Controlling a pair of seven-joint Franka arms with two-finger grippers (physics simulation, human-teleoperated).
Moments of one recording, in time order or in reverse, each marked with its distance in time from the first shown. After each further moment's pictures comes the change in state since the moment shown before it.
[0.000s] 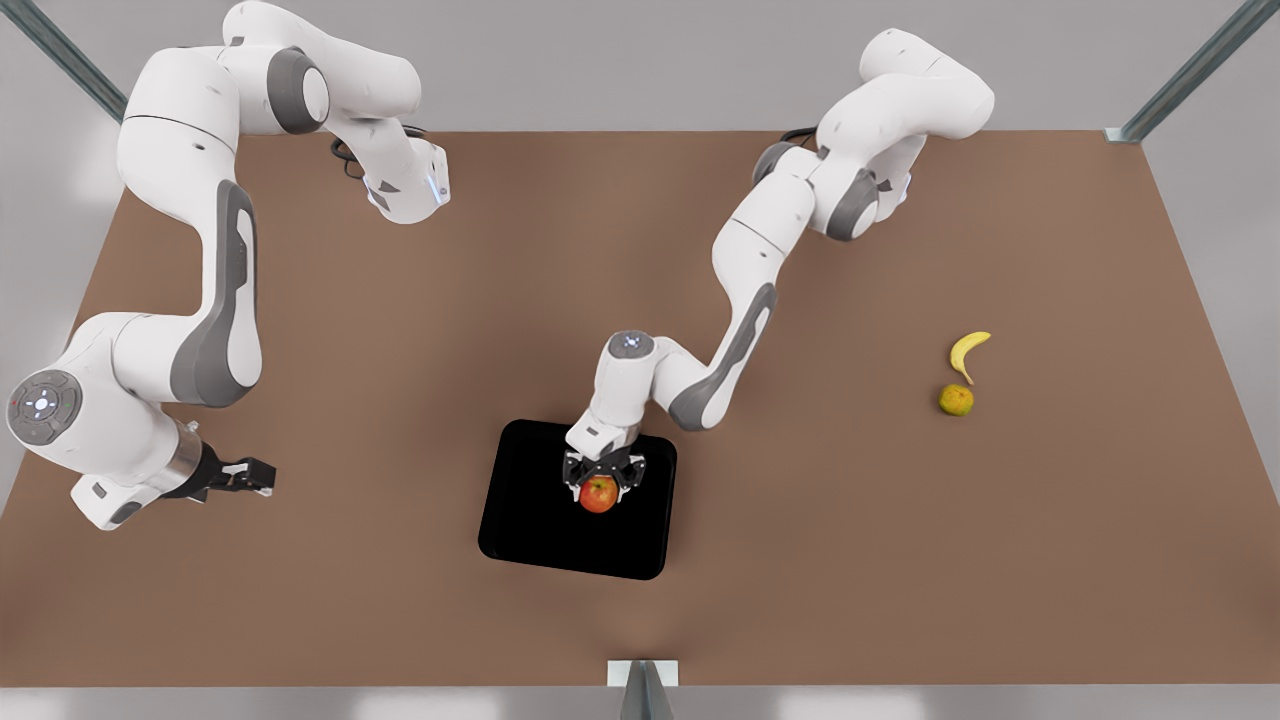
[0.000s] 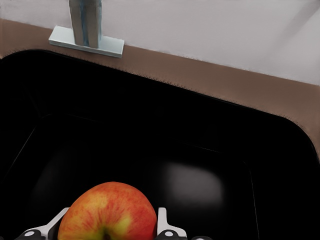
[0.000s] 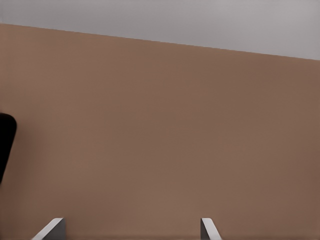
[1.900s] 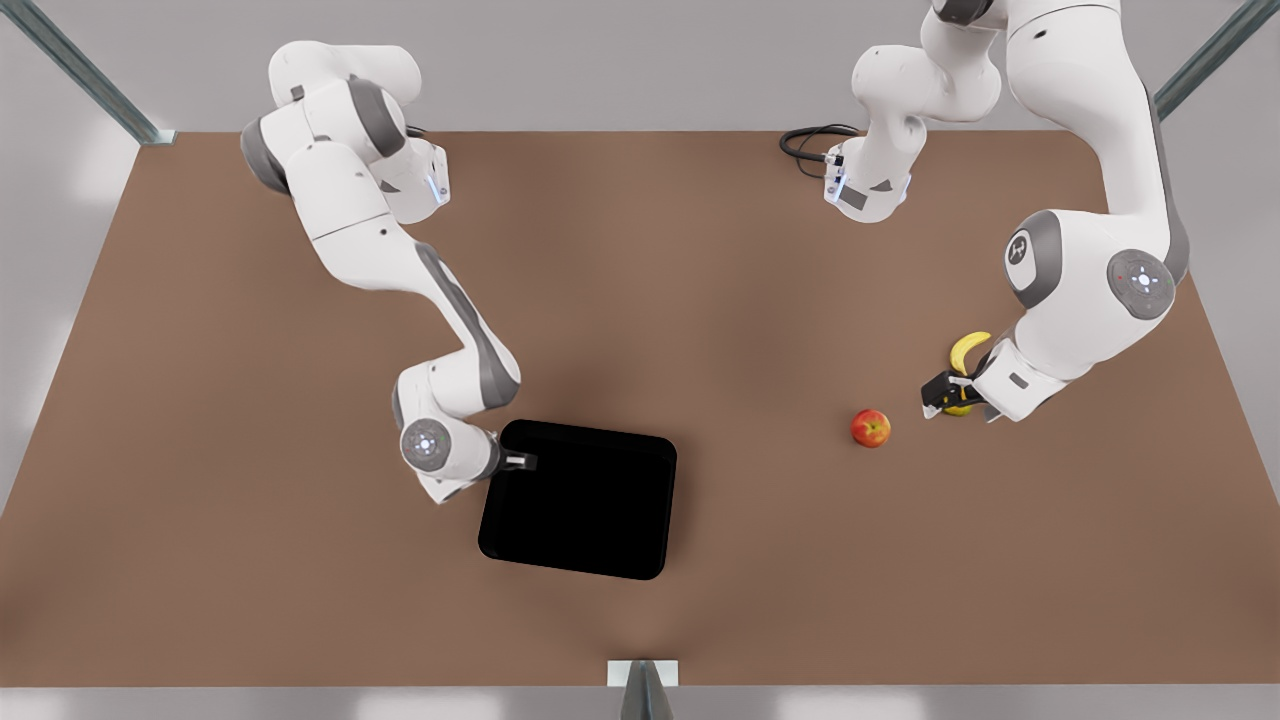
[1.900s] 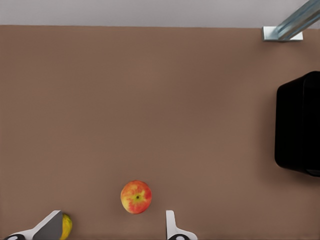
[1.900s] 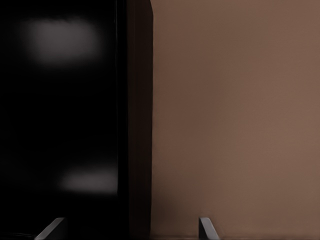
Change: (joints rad) left arm 0.568 -1.128 0.011 -0.987 -0.329 -0.590 1.043; right arm 0.295 0.209 0.158 -0.311 0.092 0.347 0.568
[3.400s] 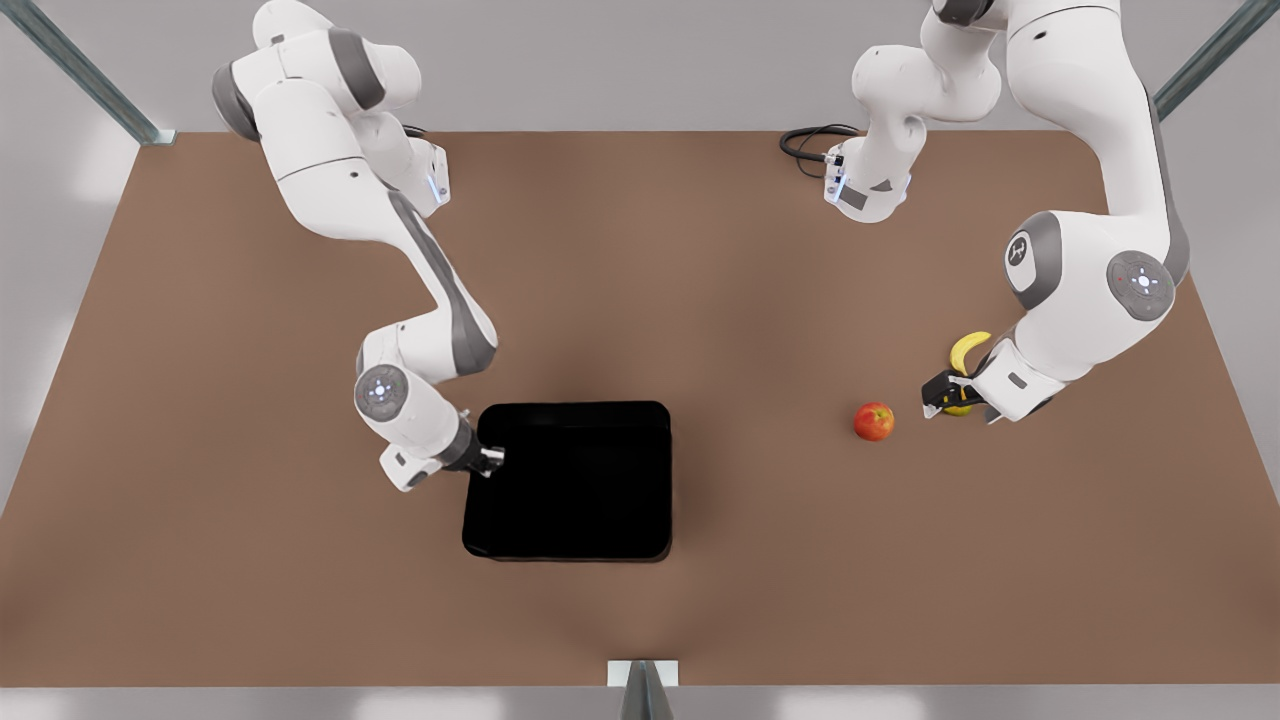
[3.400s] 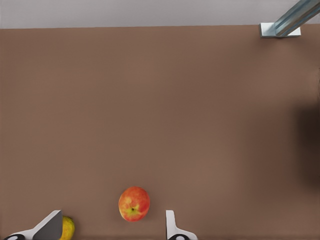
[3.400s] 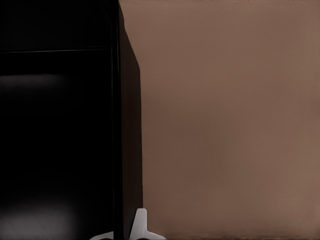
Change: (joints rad) left arm 0.000 0.003 0.001 0.000 0.001 0.003 0.028; right arm -0.007 -0.222 -0.043 -0.110 0.006 0.106 -0.086
